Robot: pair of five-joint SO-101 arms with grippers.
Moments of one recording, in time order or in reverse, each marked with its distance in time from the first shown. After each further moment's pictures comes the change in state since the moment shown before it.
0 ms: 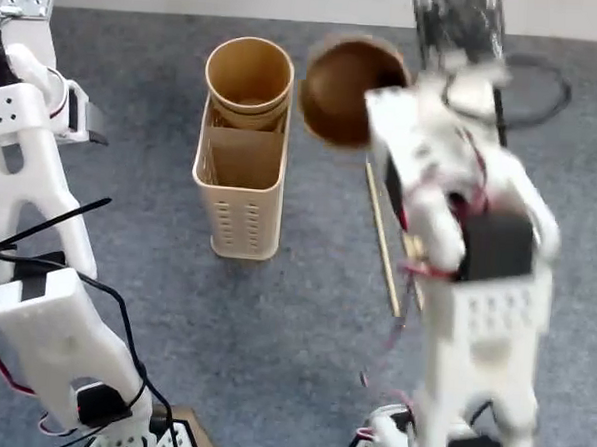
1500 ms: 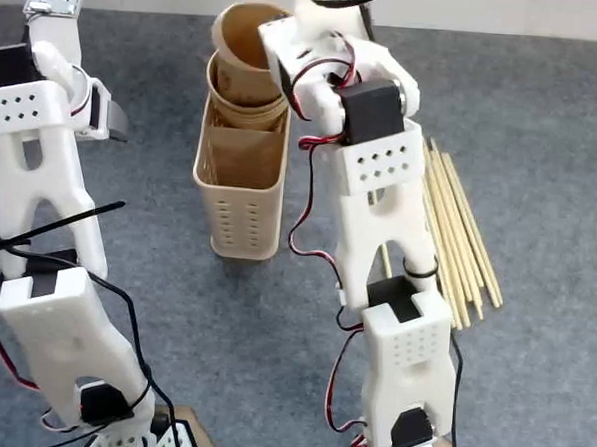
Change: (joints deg) left arm 3.6 0.0 0.0 -0.4 0.0; right arm -9.0 47.2 -52.3 7.4 -2.7
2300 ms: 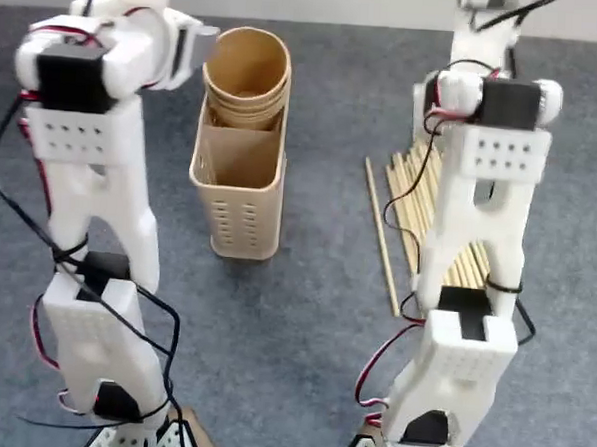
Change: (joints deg) left arm 20.0 -2.2 -29.5 -3.4 0.0; right arm 24.7 -9.1 21.2 28.7 -0.3
